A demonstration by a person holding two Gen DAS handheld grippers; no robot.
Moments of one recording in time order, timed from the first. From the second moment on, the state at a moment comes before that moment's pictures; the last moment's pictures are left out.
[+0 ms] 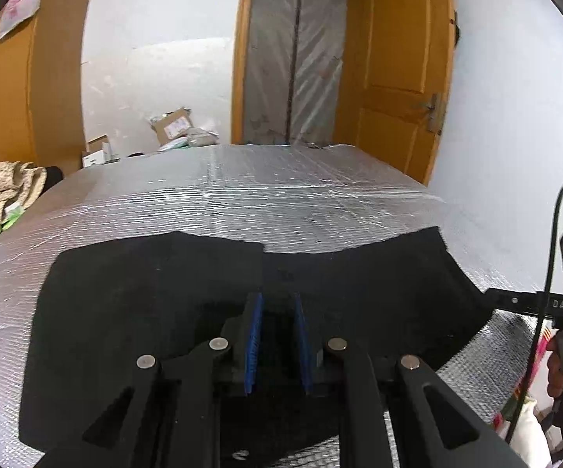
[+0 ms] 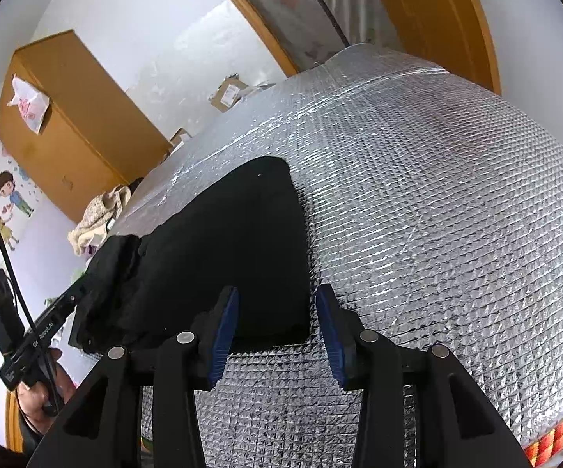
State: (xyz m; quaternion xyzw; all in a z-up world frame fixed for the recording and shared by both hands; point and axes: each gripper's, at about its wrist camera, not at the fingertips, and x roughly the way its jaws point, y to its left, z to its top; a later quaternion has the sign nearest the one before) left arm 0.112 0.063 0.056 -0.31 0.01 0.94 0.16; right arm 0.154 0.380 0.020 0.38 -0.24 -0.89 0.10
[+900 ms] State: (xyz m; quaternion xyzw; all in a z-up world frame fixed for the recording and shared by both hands) left arm 0.104 0.038 0.035 -0.34 -0.02 0.93 0.12; right arm 0.139 0.368 0.013 0.40 -0.29 -0.86 0.14
